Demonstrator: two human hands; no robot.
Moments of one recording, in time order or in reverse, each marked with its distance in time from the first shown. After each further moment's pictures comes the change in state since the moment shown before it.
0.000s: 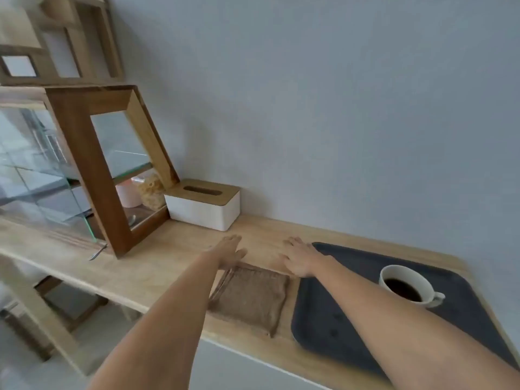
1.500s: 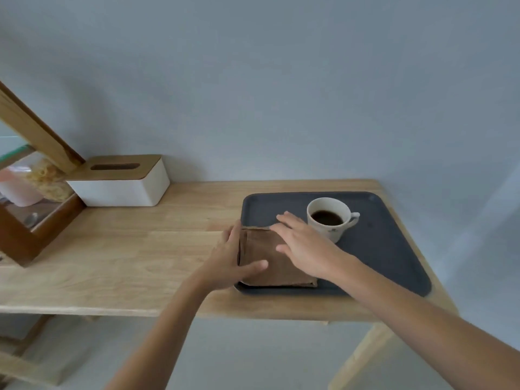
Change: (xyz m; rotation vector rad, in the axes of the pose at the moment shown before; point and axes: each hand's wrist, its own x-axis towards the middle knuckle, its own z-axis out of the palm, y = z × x) left_hand -0.092 0.132 0.075 -0.306 -0.106 0.312; right_hand -0.166 0.053 0.027 0.055 0.292 0.028
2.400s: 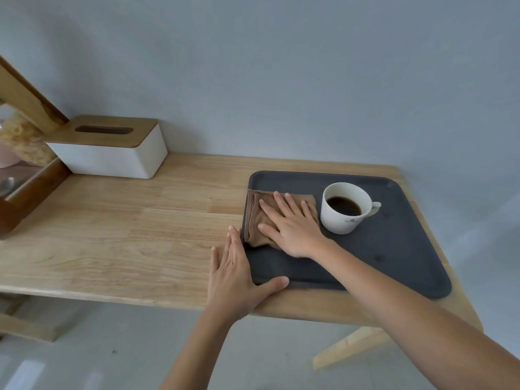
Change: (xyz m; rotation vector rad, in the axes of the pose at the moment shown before) left_hand -0.013 -0.013 0.056 0.130 0.246 -0.138; right_hand 0.074 0.018 0.064 -0.038 -0.139 0.131
